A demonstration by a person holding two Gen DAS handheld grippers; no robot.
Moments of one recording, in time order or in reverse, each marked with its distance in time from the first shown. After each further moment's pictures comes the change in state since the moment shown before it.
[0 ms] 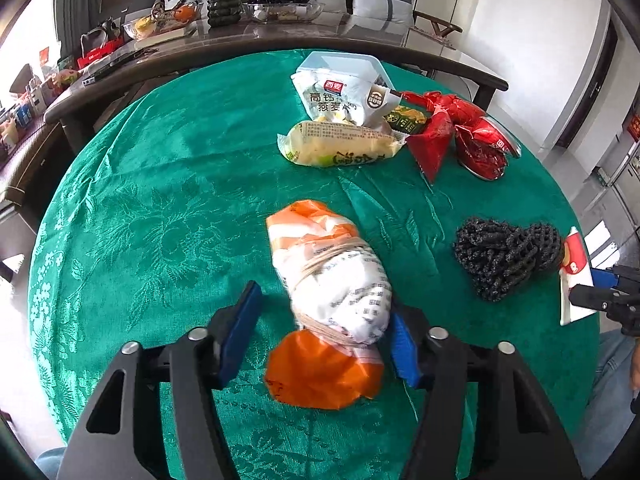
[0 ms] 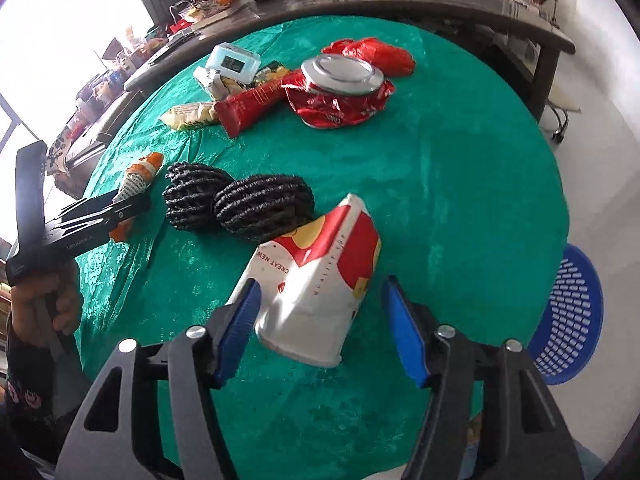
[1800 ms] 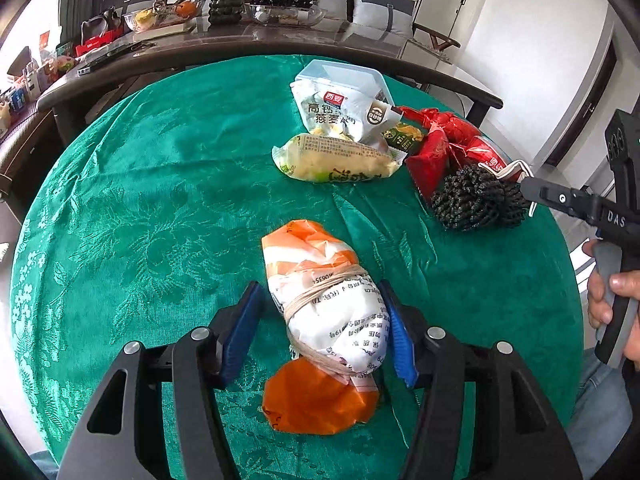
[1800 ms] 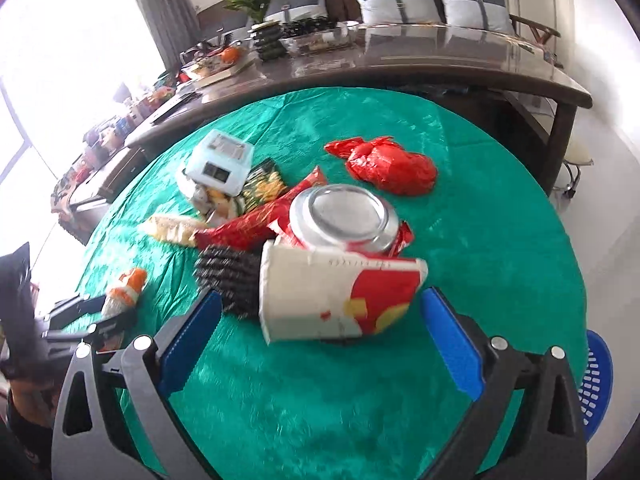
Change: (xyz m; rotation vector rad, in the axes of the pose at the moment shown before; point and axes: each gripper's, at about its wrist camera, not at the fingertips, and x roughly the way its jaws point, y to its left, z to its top) left arm 0.007 0.004 0.007 -0.052 -0.025 -0.056; right arm 0.031 0.003 0.095 -0.026 -0.223 -0.003
